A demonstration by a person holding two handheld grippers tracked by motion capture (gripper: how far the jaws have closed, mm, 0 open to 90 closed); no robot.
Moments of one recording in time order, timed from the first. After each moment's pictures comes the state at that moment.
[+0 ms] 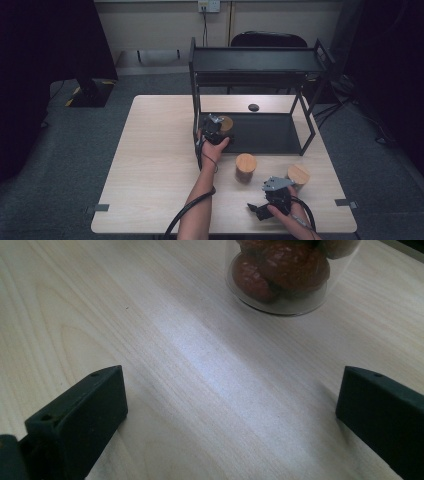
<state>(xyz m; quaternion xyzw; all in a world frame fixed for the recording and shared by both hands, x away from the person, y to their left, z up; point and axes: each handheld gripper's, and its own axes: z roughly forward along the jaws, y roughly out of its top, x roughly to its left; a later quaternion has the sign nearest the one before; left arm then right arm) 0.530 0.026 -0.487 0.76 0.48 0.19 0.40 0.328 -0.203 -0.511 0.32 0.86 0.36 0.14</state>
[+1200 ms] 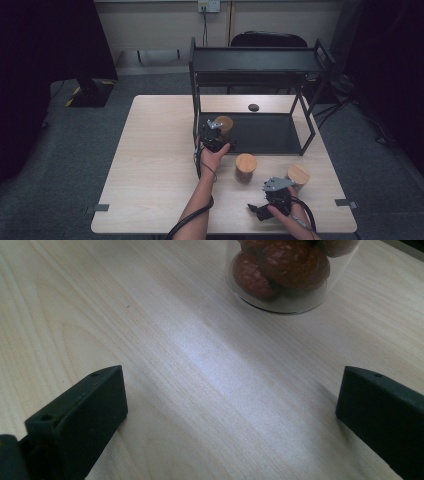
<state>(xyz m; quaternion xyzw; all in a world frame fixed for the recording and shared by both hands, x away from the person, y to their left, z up) 0.495 0.029 -0.476 0.74 0.49 0.15 0.43 0.327 -0.204 -0.511 0.32 0.86 0.36 0.14</state>
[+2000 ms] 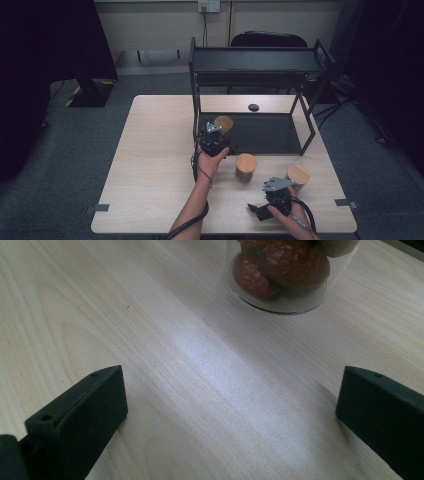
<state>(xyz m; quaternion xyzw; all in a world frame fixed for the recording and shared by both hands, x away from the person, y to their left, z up) 0.473 0.034 -0.463 0.74 0.47 0.12 0.46 0.327 -0.204 -0.511 0.33 0.86 0.36 0.14</state>
